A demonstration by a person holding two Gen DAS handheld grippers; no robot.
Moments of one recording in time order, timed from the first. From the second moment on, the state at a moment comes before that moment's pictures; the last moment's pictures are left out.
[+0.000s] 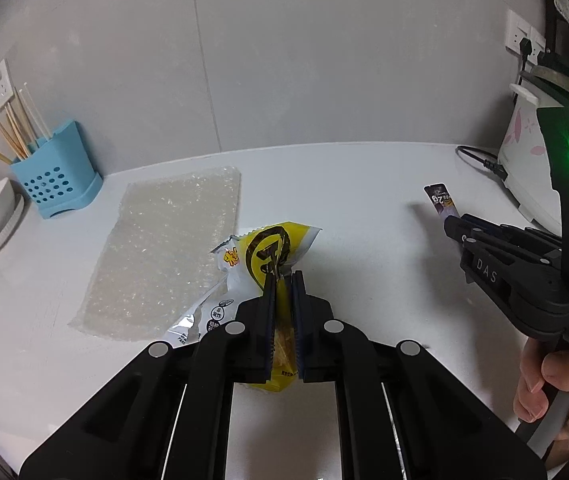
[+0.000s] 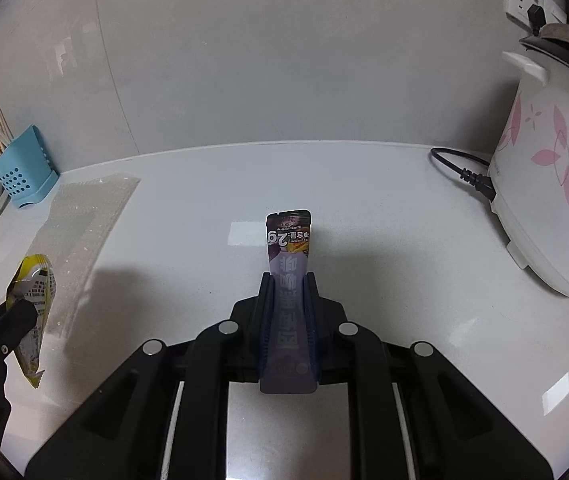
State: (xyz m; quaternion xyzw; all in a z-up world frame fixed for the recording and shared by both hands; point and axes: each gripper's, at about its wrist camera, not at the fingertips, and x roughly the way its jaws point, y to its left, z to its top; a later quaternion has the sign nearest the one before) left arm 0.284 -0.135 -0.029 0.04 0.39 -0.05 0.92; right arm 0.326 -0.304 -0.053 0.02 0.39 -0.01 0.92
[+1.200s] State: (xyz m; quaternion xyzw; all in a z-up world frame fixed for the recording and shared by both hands) left arm 0.083 -0.077 0.025 0.02 0.33 -0.04 0.94; right arm 0.092 -0.227 0.012 -0.01 0.31 0.03 0.95
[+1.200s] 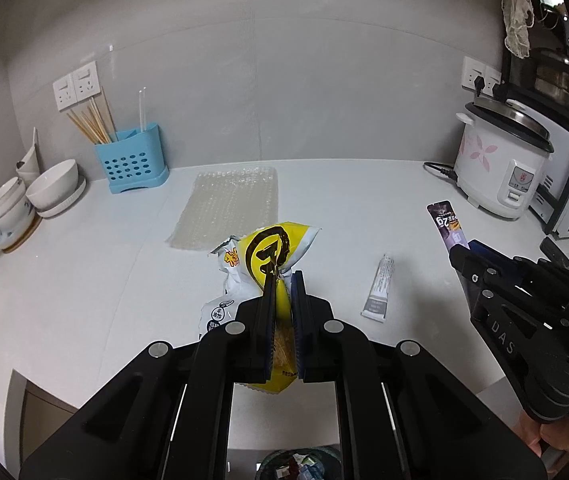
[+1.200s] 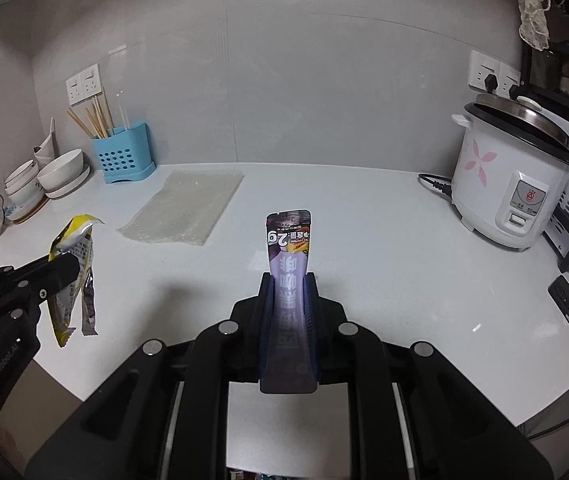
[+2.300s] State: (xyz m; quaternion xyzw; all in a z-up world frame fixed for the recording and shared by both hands) left arm -0.130 -0.046 -0.110 0.00 0.35 -0.05 0.94; right arm -0.126 -0.195 -0.121 0.03 0.32 0.10 0.94
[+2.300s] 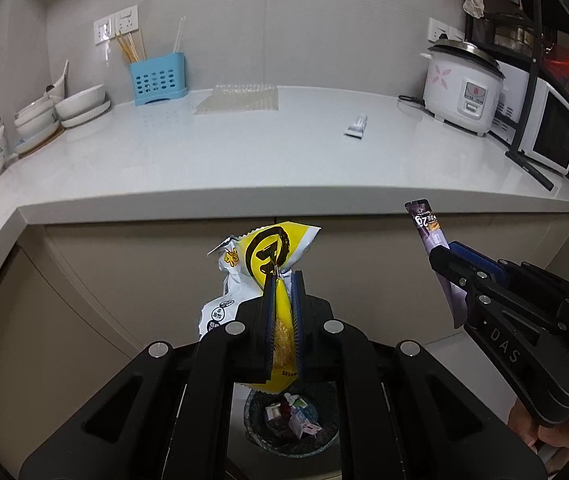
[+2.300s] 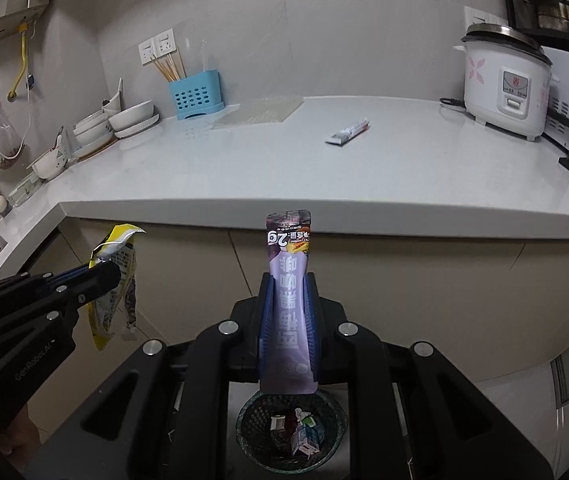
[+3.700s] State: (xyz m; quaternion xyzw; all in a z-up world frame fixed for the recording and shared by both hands) left arm -0.032 -0.058 -0.555 -0.03 0.63 -0.10 0.77; right arm -0.036 -0.175 -0.508 0.00 0.61 0.07 0.79
